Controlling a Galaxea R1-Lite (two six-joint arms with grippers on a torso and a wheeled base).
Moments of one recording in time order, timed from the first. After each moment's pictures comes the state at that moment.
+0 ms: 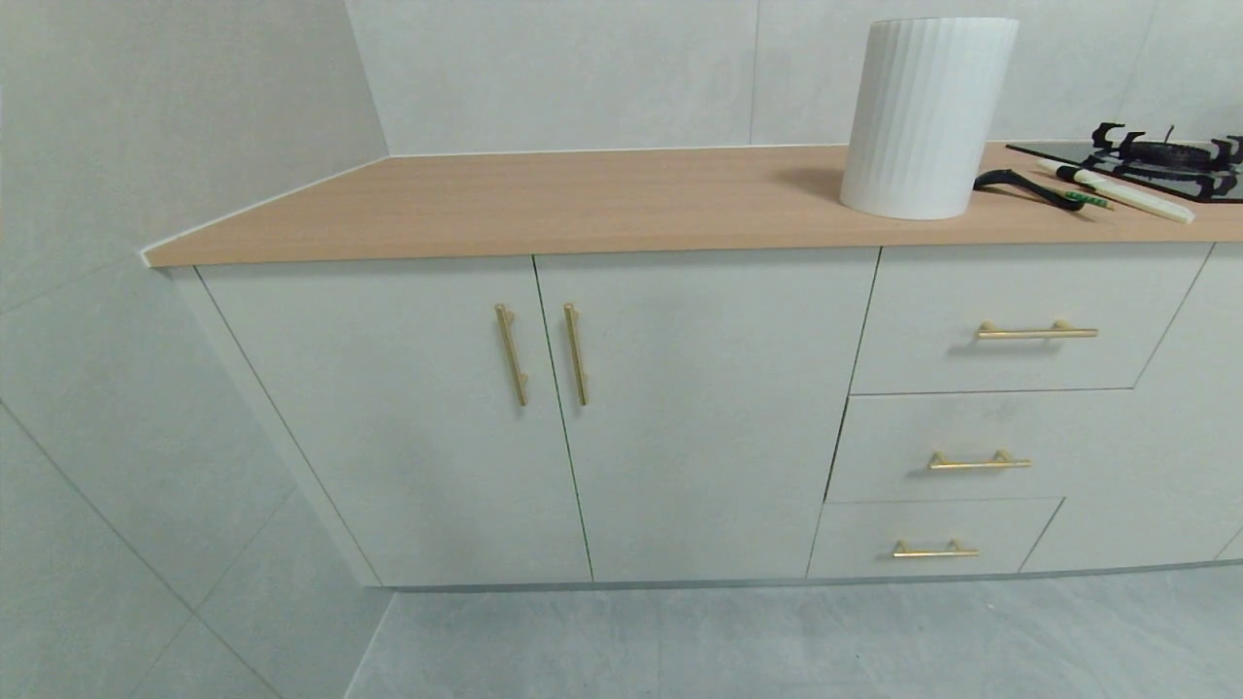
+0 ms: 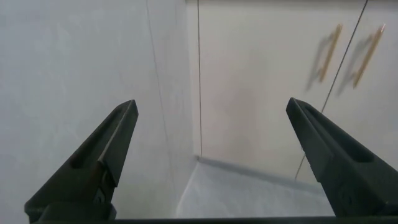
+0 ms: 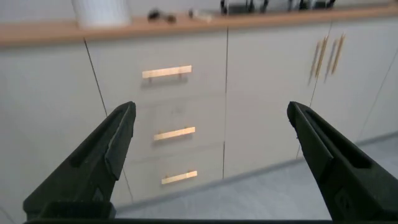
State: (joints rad) left arm 0.01 0.02 -0.39 0.27 0.33 0.03; right arm 0.00 0.02 -0.42 0.19 -0.31 -0.04
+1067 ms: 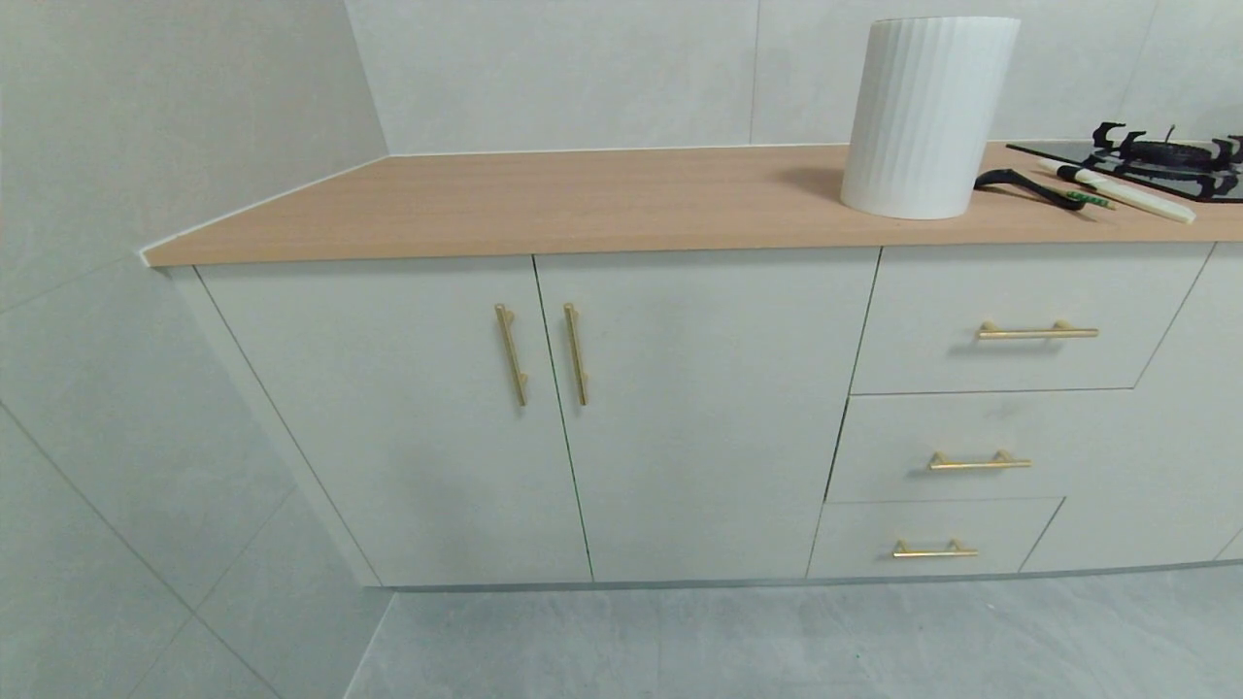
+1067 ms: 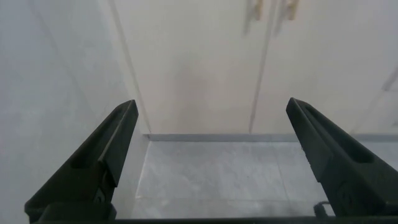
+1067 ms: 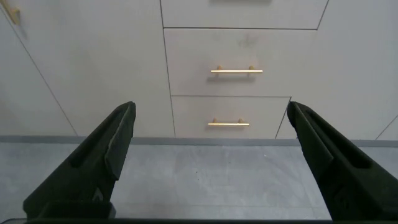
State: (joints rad) left arm 0.01 0.00 0.00 0.00 0.00 0.02; right arm 0.00 0.00 0.00 0.00 0.02 -0.02
